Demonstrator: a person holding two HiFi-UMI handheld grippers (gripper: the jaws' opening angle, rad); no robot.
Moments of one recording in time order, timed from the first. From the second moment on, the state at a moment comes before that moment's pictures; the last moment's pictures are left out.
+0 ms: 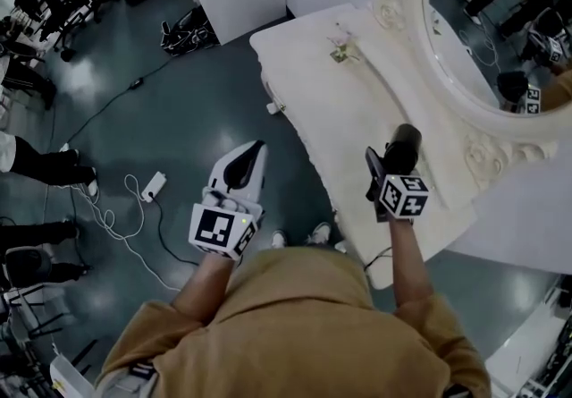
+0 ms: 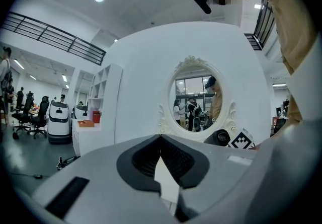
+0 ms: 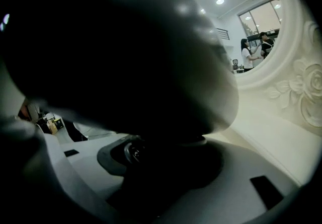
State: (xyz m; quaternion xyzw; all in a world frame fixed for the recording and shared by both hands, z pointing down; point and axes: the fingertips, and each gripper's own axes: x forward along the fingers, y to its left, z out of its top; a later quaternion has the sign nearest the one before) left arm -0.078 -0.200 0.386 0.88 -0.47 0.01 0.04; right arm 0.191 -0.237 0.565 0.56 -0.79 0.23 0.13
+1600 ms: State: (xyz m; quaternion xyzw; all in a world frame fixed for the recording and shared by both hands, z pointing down) left arm -0.099 -0.196 0.414 0.86 -0.50 0.03 0.07; right arm 0.188 -0.318 0.687 0.57 -0.67 0.36 0.31
